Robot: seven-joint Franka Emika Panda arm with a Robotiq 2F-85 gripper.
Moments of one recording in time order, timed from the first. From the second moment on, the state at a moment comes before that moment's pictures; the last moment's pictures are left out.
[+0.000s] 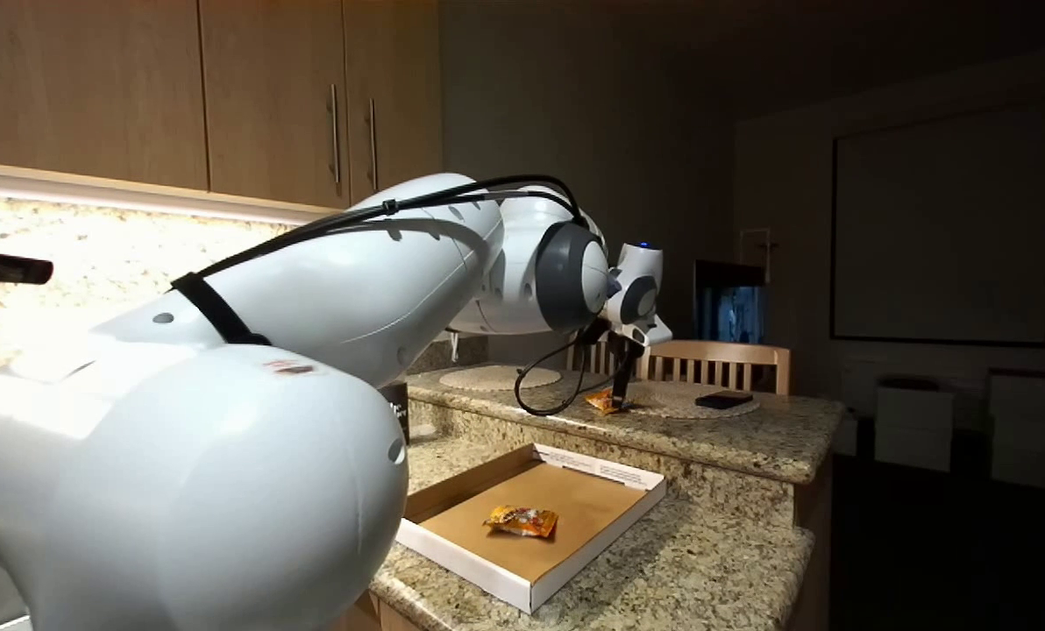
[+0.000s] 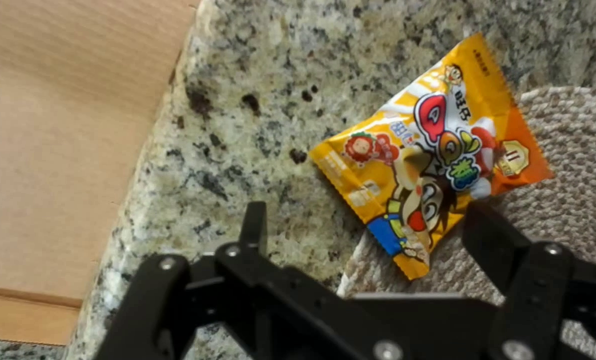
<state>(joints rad) 0.15 1.04 -0.02 -0.78 0.31 2.13 1.23</state>
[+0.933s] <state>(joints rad) 0.15 1.10 -0.03 -0.73 0.30 2.11 1.24</state>
